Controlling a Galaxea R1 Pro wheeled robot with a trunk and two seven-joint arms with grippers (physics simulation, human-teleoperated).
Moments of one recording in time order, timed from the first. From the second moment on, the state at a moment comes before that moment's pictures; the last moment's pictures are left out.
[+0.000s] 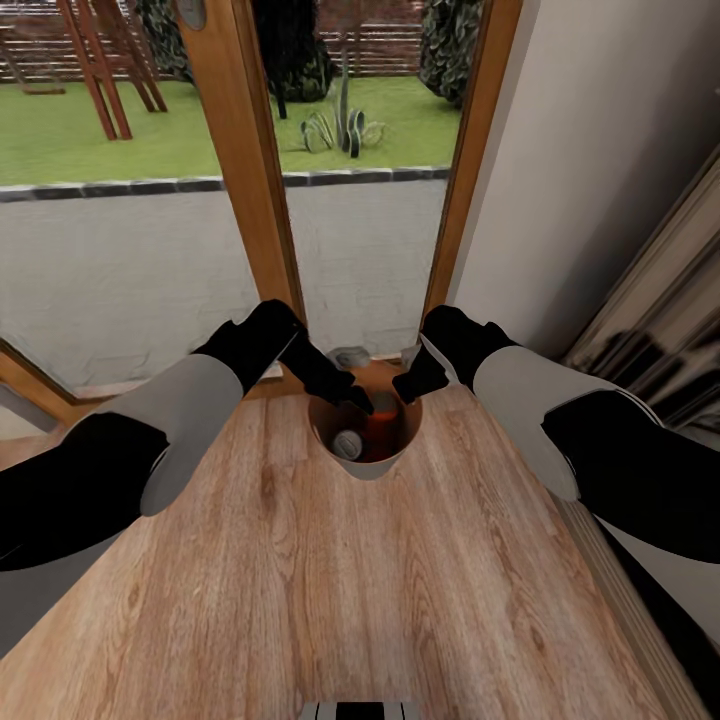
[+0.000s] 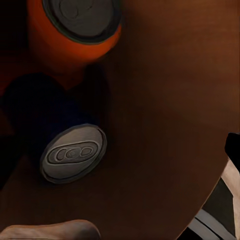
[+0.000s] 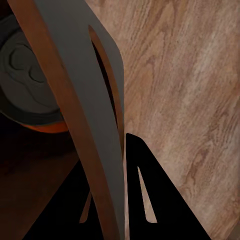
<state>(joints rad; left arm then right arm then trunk) -1.54 -0.15 -0.34 -0.30 -0.36 1.05 -1.16 -1.60 0.17 0.39 -0.11 0.10 1.04 0.46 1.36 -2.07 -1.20</state>
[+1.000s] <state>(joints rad) -1.21 0.36 -0.17 -0.88 -0.35 0.95 -1.34 -1.60 0.14 0.38 -0.10 0.10 1.04 0.46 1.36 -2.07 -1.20</state>
